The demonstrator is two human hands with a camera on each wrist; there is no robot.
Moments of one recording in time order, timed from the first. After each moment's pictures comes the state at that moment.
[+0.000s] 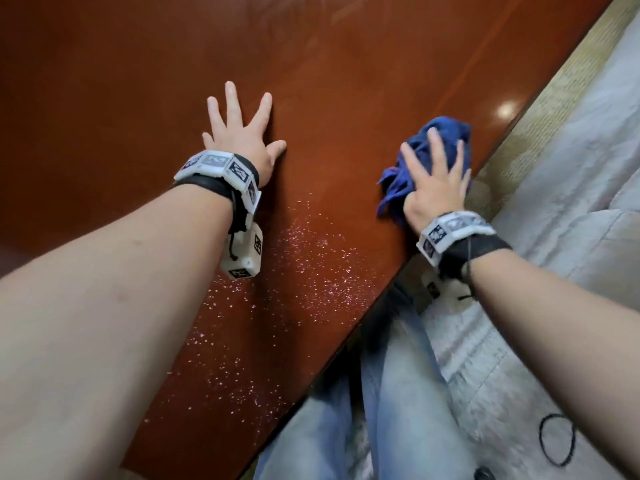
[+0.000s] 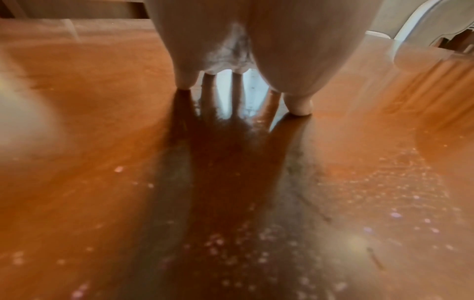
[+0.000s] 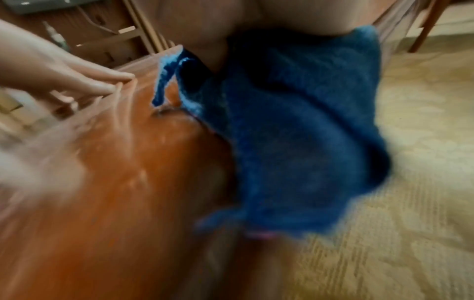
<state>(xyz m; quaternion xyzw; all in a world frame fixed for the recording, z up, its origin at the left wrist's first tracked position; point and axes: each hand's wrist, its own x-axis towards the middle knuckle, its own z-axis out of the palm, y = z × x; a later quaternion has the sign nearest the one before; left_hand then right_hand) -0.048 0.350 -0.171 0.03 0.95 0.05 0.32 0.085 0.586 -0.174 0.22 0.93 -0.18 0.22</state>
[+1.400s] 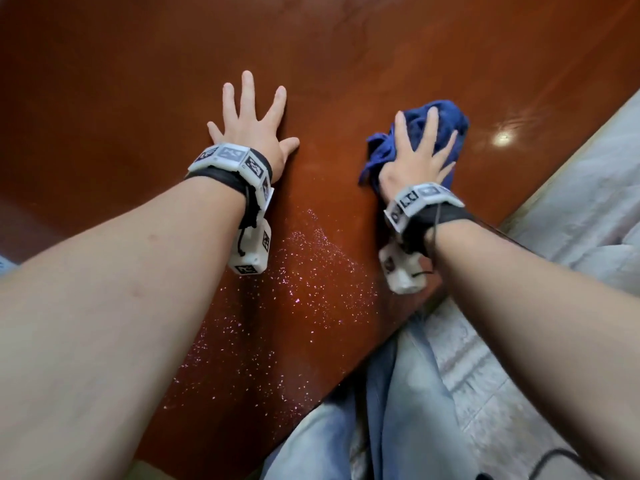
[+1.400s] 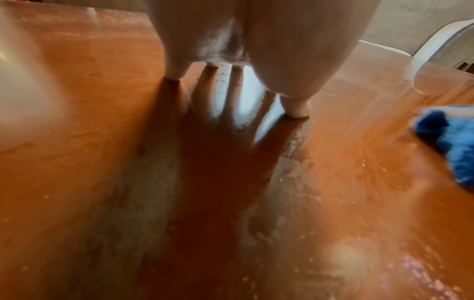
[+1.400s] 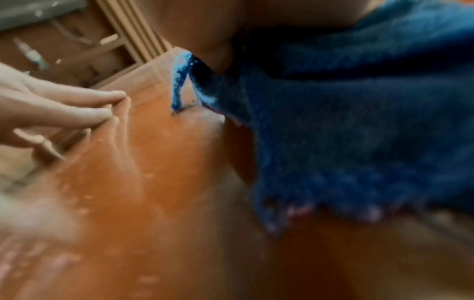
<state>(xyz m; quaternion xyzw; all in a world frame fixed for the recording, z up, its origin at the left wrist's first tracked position) -0.057 0.264 -0.170 0.02 0.95 0.06 0.31 0.009 0.463 -0.177 0.27 0.93 -0.14 0.21</state>
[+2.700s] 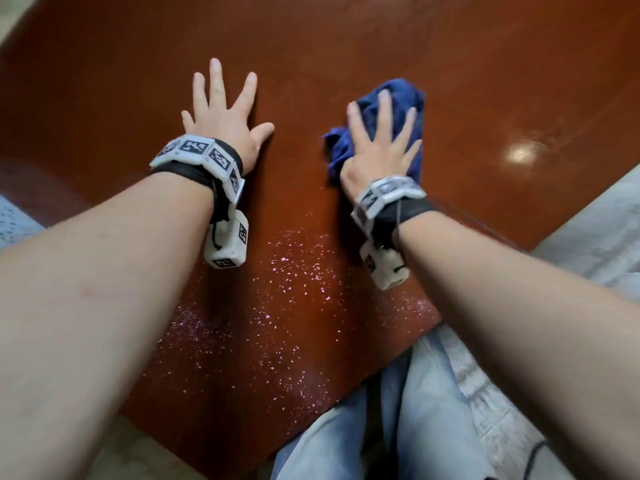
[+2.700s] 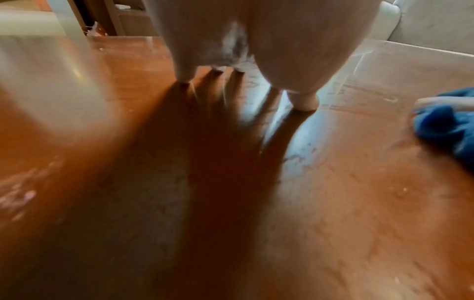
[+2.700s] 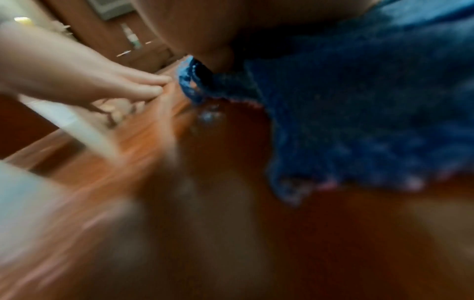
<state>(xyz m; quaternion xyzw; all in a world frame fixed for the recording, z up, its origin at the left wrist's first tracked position) -0.060 0.170 -0.169 -0.06 0.95 0.08 0.30 -0.010 0.360 -0.182 0.11 0.96 -0.12 0.23</state>
